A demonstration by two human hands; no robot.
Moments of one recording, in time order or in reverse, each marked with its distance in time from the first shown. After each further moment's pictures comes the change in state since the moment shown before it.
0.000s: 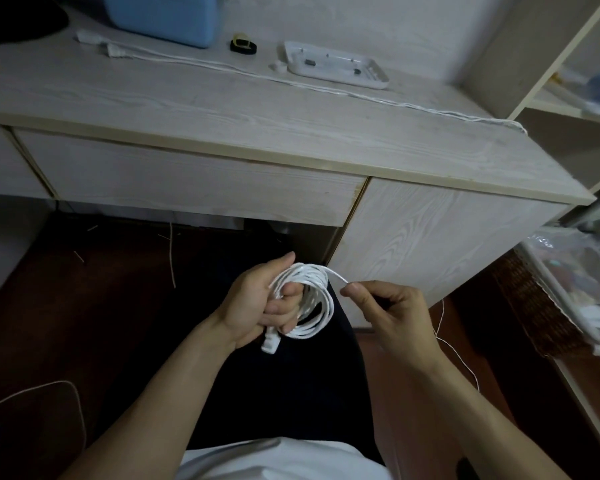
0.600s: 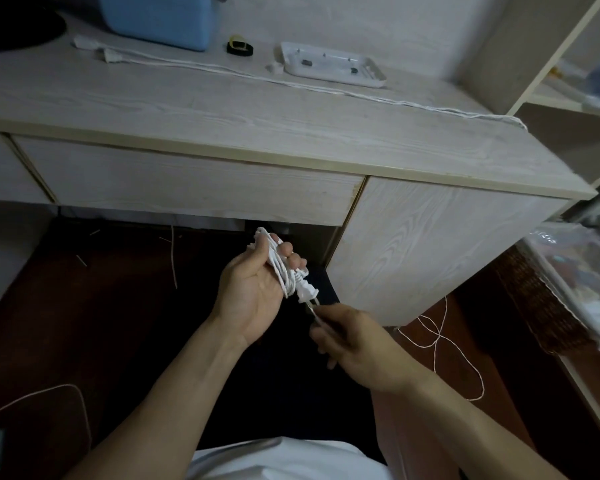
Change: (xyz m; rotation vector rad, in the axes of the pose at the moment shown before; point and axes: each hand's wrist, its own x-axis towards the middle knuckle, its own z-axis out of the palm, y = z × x) left_hand 0.016 -0.001 0.005 -0.430 0.219 0.320; right_hand -0.010 0.000 0.021 -0.235 -0.441 0.143
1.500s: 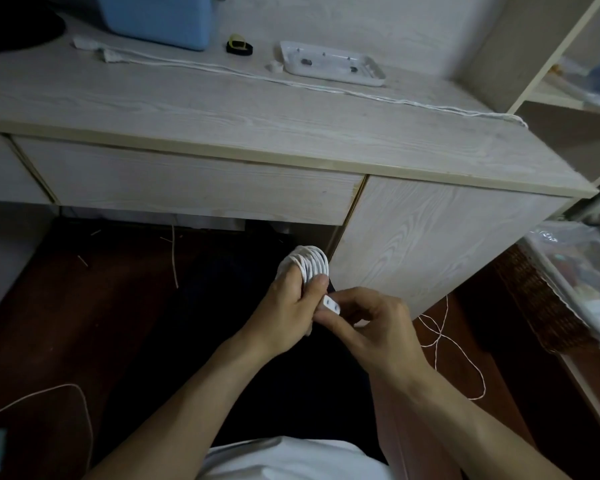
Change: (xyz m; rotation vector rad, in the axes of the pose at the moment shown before) left_hand -0.011 -0.029 -0.003 1.172 -0.109 0.072; right_hand -0.003 -0.005 -0.002 -0.002 0.437 -0.210
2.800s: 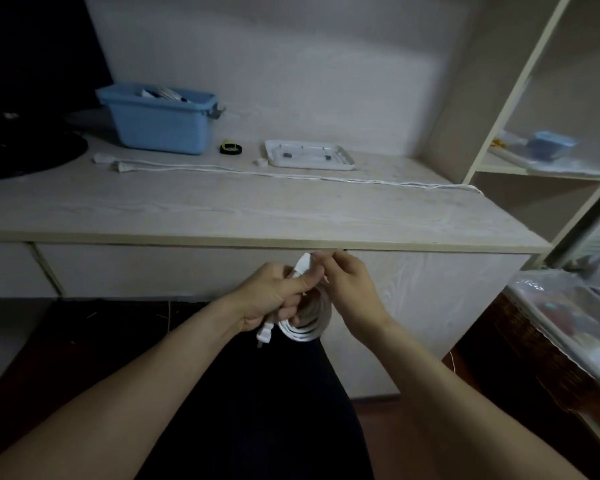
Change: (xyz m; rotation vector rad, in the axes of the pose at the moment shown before) left_hand 0.071 0.084 -0.050 -0.284 -0.223 -0.072; right_hand 0.121 -0.044 -0.023 0.473 0.191 0.226
